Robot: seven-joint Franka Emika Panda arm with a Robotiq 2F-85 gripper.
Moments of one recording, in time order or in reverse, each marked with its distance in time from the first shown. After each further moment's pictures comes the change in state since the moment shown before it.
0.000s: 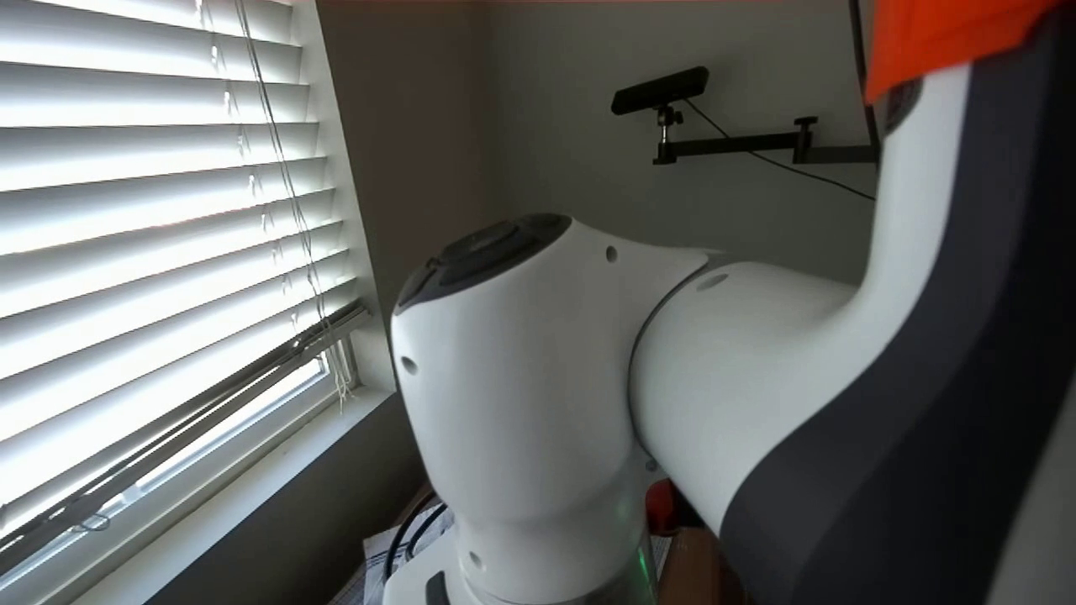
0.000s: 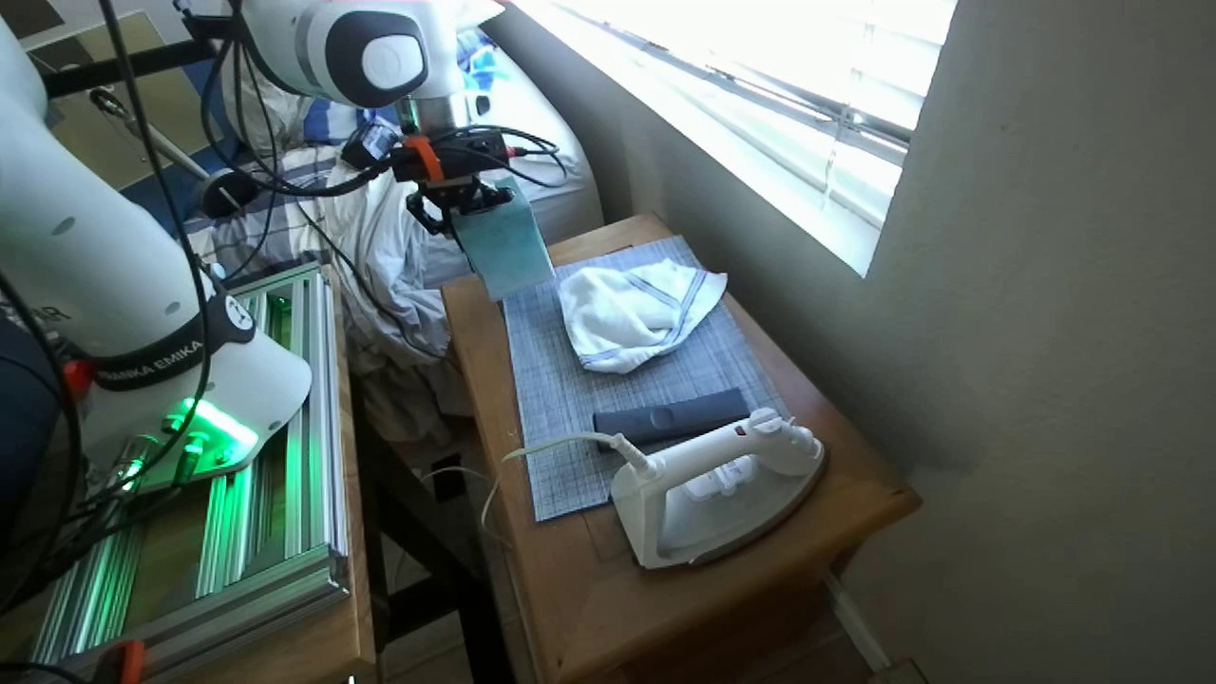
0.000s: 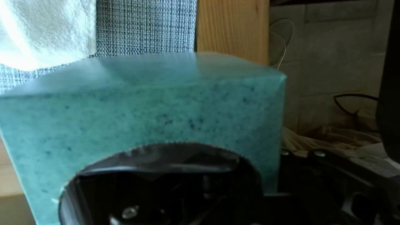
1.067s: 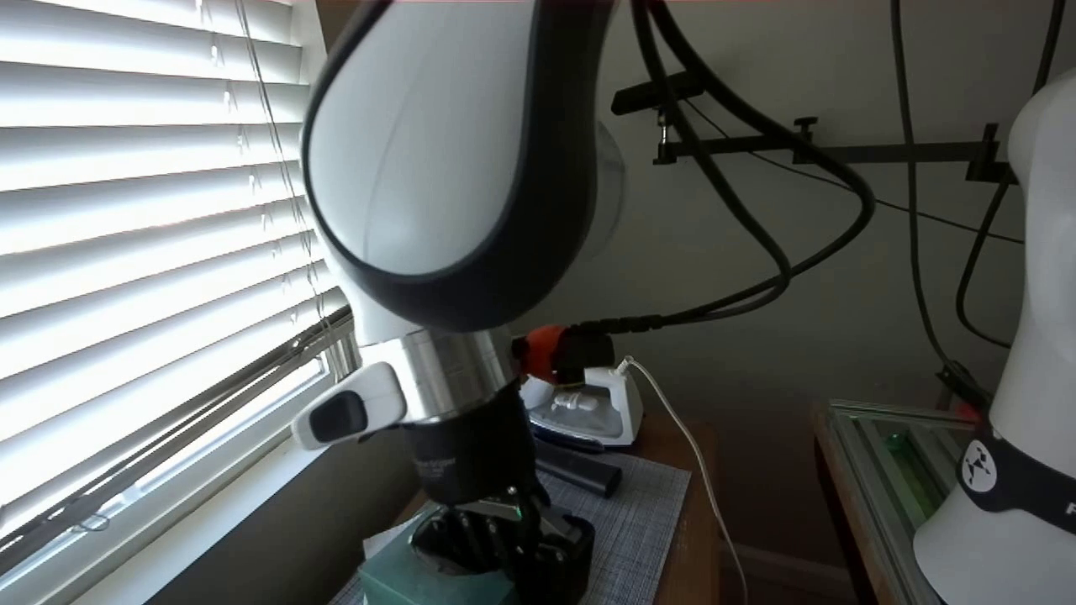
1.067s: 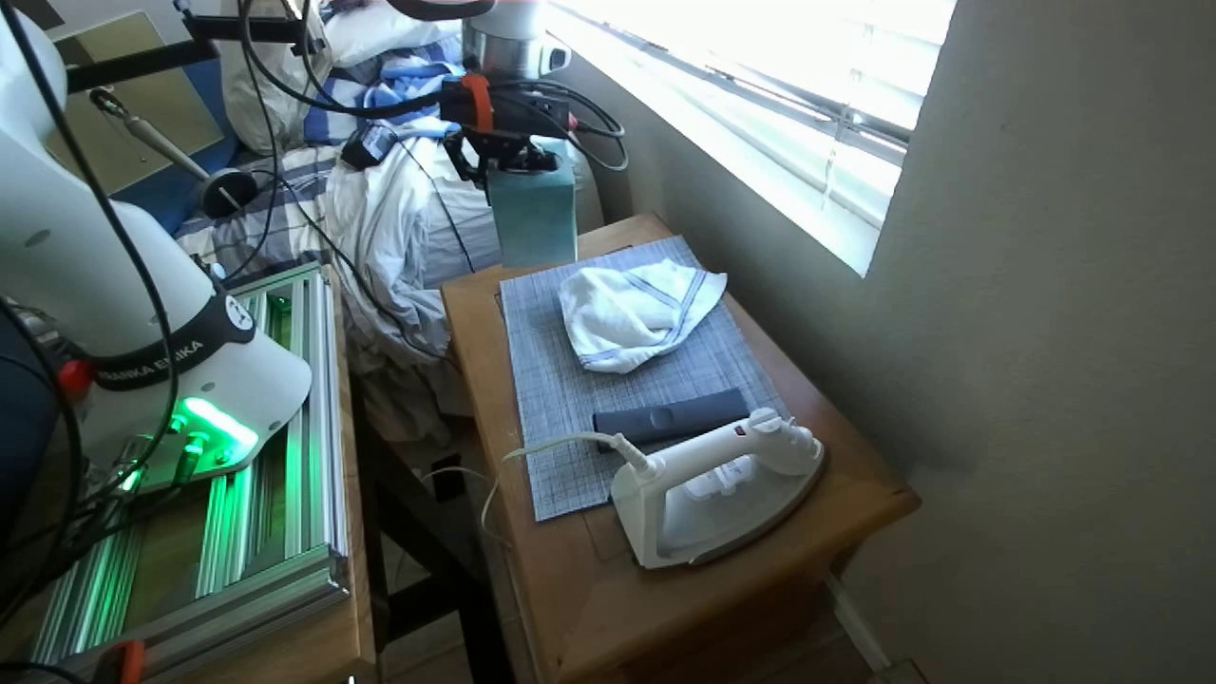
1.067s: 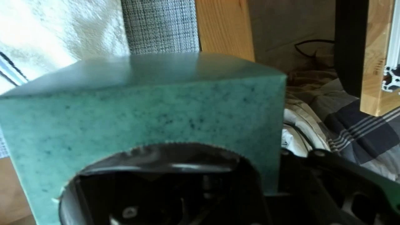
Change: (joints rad) arm -0.209 -0.116 0.010 0.189 0.379 -0.448 -0.322
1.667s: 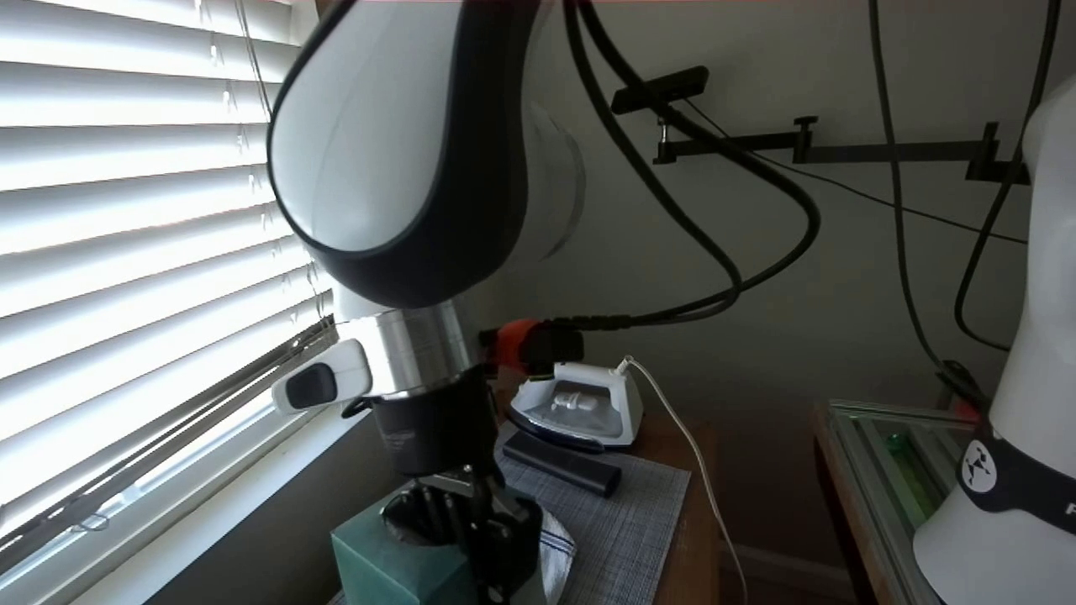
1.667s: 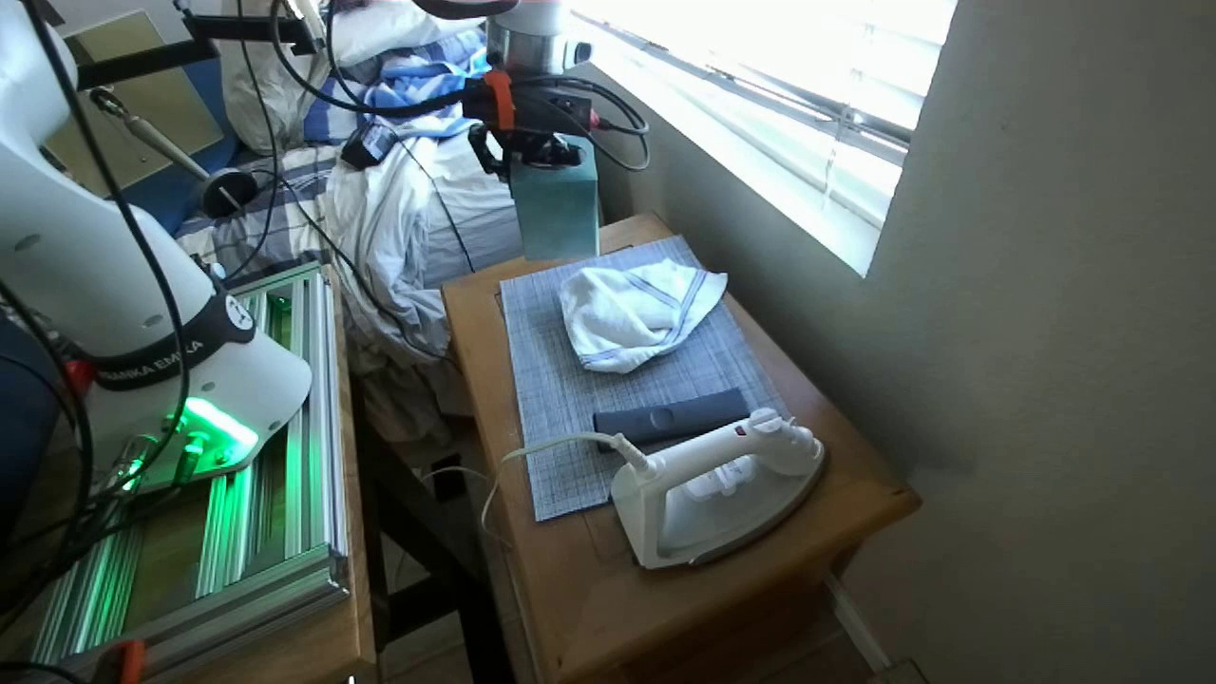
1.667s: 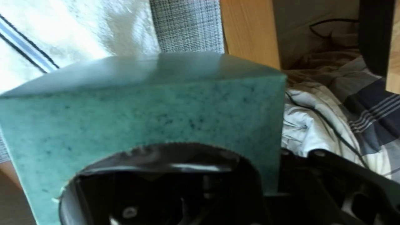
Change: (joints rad) arm -0.091 0.042 0.046 0.058 0.004 0.019 0.019
